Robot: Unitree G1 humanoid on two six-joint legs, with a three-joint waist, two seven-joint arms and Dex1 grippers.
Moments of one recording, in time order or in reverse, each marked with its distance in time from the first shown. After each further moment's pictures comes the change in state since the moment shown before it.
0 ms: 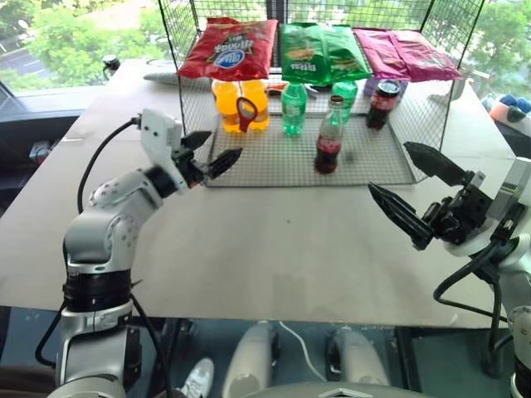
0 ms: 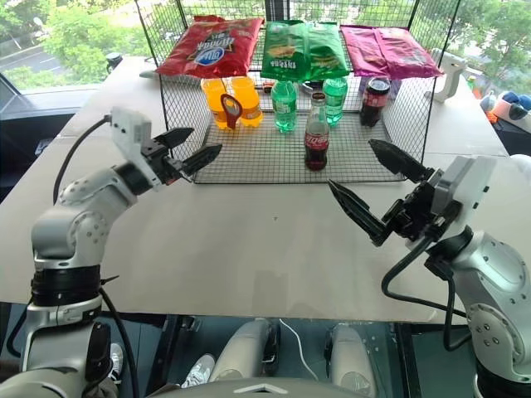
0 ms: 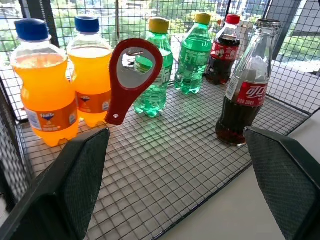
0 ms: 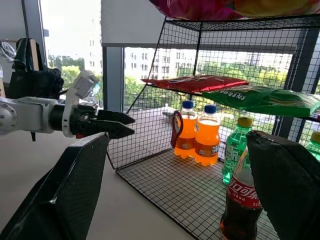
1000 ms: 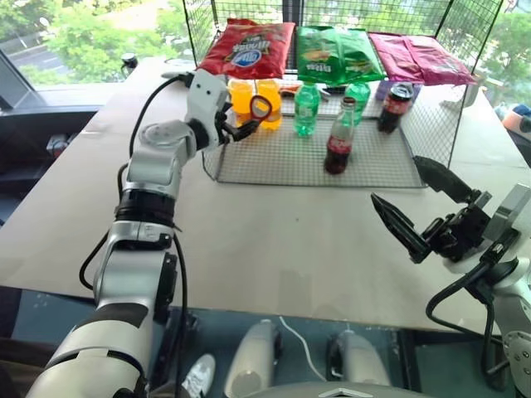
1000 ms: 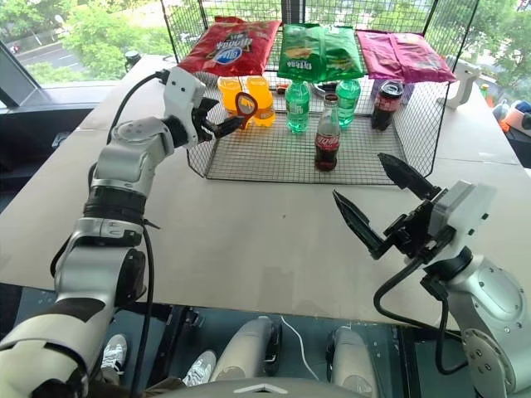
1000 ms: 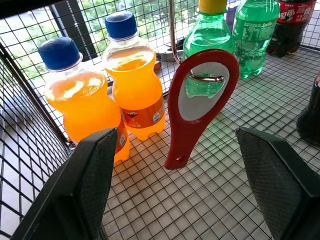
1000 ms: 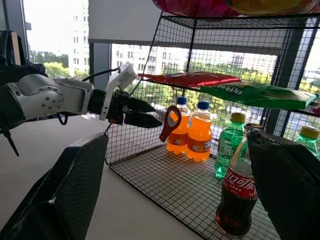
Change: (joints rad) left arm -0.480 -0.123 -0.180 0.677 0.394 -0.256 -0.025; right arm 0.163 0.021 0.059 -0.058 -0.114 -0.126 -0.079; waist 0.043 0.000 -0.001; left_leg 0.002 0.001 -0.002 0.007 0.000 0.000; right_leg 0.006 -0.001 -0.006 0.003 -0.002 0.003
